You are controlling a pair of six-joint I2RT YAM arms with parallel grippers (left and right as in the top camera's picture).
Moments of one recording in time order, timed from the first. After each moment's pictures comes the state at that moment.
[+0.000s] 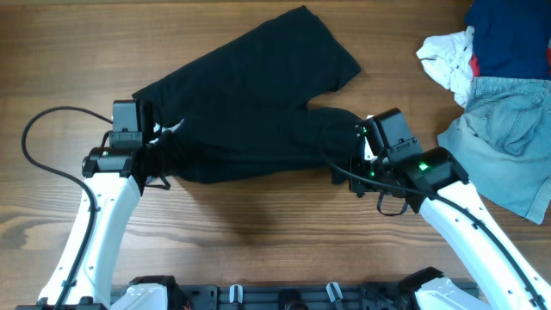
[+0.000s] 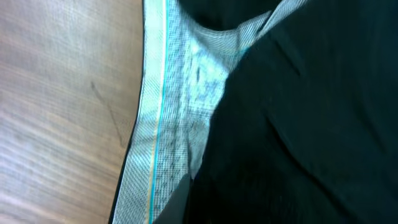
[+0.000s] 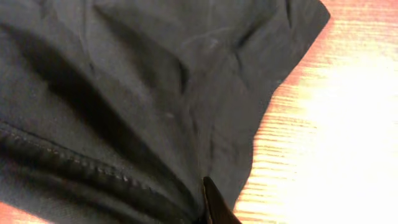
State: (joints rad) left arm 0.00 1.30 0.90 -0.76 0.03 -0.53; right arm 0.40 1.23 0.97 -0.98 -0.02 0.37
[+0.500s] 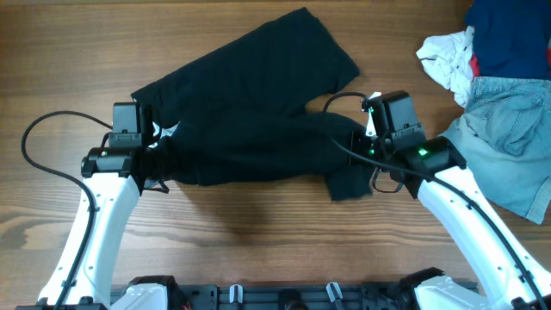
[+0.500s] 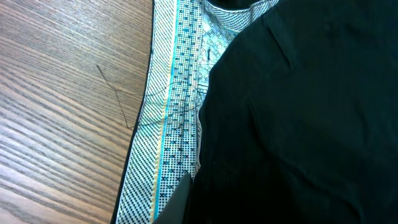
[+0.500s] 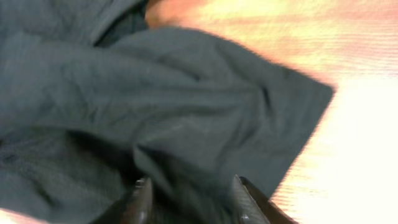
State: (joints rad) left arm 0.01 1.30 0.90 -0.82 0.02 -0.53; right arm 0.32 1.31 0.97 -0.75 -0.08 0.38
